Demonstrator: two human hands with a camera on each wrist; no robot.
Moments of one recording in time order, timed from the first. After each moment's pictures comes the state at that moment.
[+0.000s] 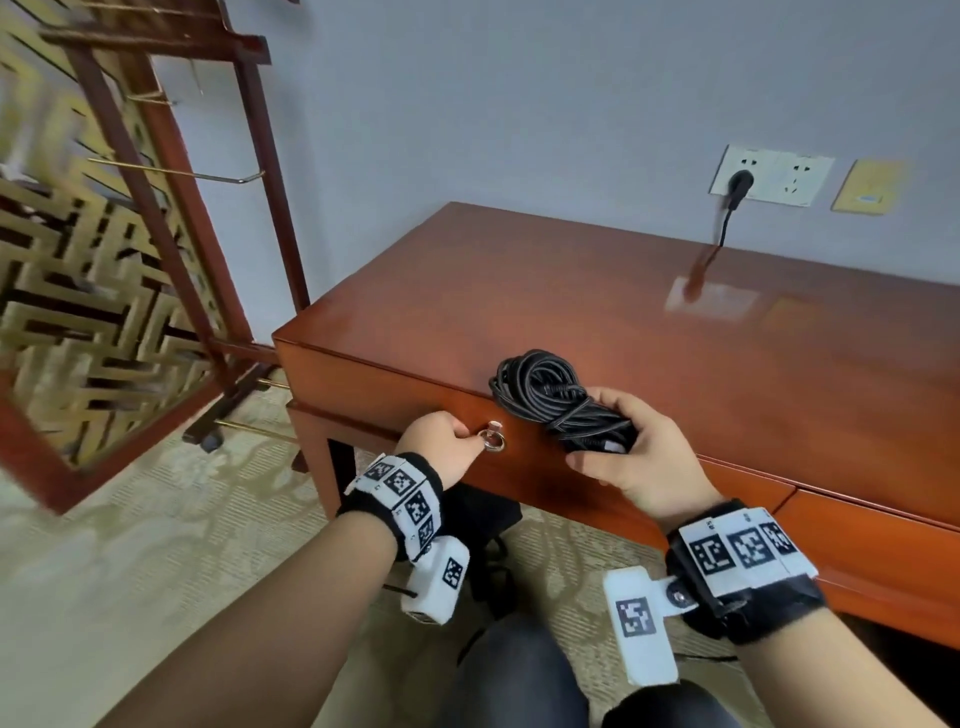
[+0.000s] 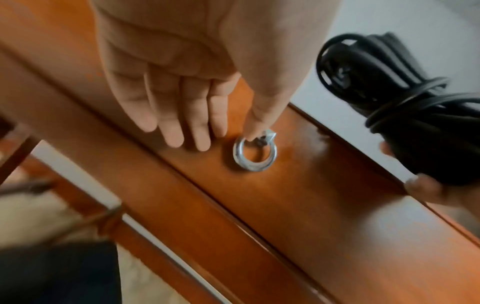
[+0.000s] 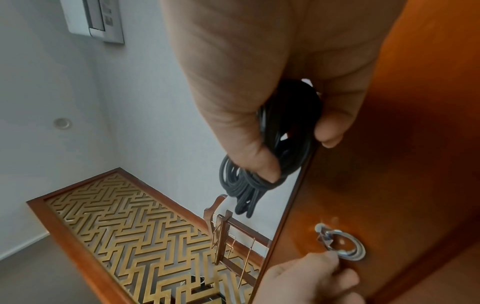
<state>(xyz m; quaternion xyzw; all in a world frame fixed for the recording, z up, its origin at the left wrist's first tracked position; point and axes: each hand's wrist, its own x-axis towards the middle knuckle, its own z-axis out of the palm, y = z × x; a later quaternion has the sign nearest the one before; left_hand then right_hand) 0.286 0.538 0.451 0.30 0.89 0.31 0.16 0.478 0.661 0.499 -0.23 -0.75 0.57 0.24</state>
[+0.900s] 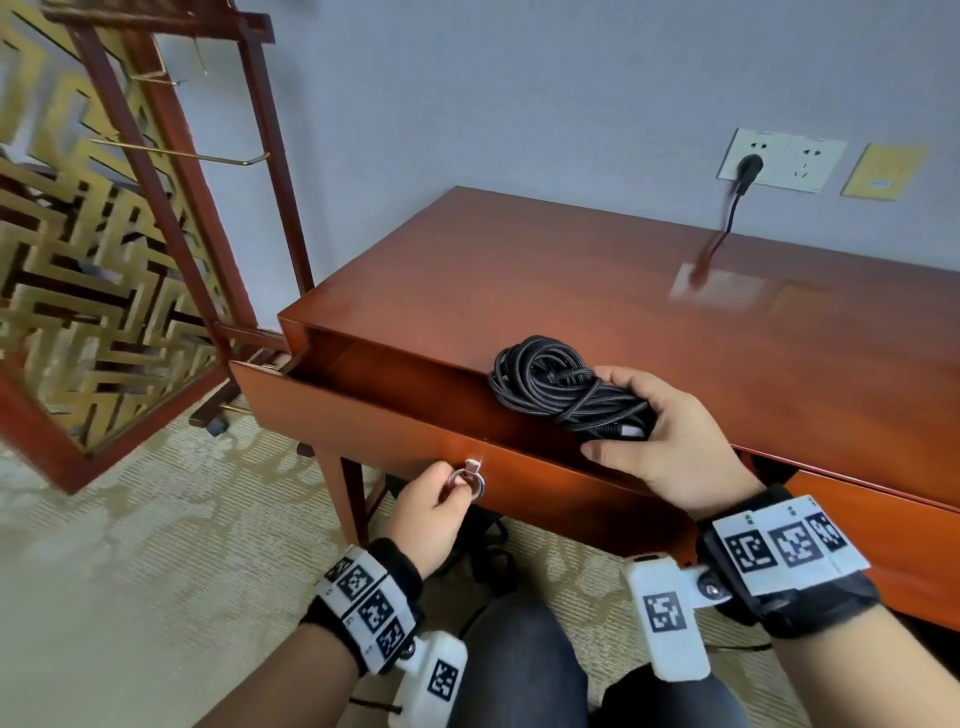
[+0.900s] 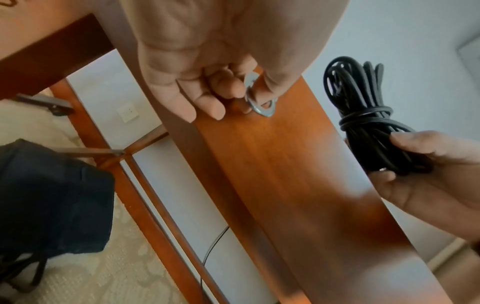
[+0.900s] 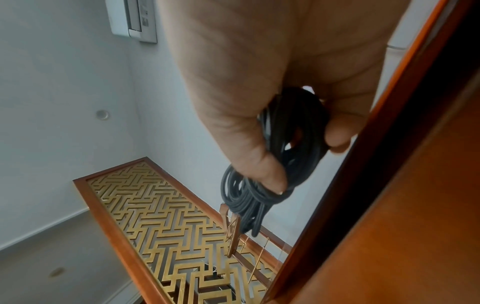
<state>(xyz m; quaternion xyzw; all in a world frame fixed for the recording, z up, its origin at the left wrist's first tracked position) 0.337 0.479 0.394 0.31 0.79 0.49 0.17 0.494 0.651 0.520 -0.18 -0.79 0.53 0.24</state>
